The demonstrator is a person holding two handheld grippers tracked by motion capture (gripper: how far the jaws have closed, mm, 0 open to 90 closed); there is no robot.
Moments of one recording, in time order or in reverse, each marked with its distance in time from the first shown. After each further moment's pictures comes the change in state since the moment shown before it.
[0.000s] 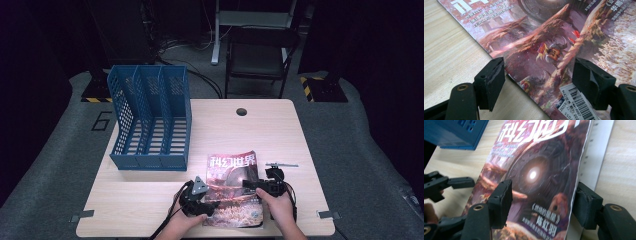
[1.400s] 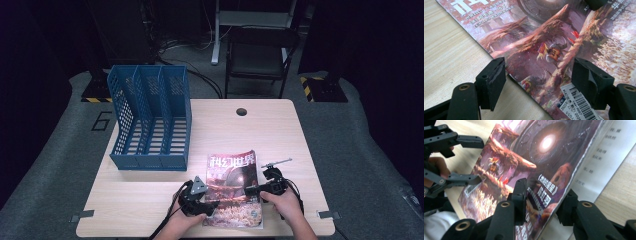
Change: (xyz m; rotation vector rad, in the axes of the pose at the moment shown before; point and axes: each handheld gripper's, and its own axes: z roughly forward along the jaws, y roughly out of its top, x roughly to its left) left arm 0.003 -0.001 -0.001 -0.009 -0.011 0.012; right arm -0.008 0.009 0.000 0.278 0.118 -0.123
